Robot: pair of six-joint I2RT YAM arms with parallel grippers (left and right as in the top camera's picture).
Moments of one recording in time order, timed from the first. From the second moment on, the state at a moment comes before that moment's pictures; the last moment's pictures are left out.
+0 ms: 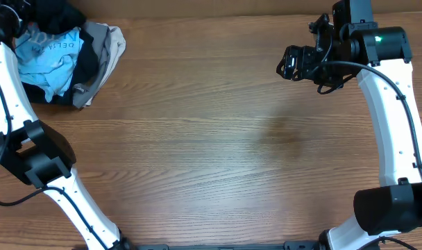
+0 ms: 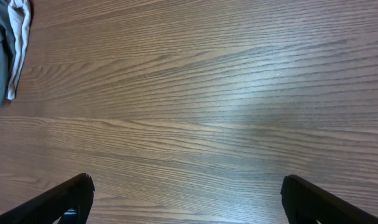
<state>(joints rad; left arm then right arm) 0.47 2.36 2.44 -0.61 0.44 -0.68 0.08 1.78 1.90 -1.30 -0.31 0.20</state>
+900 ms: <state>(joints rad) 0.69 2.36 2.44 -1.18 0.50 -0.27 0.08 1.78 1.90 -1.26 -0.33 0.20</state>
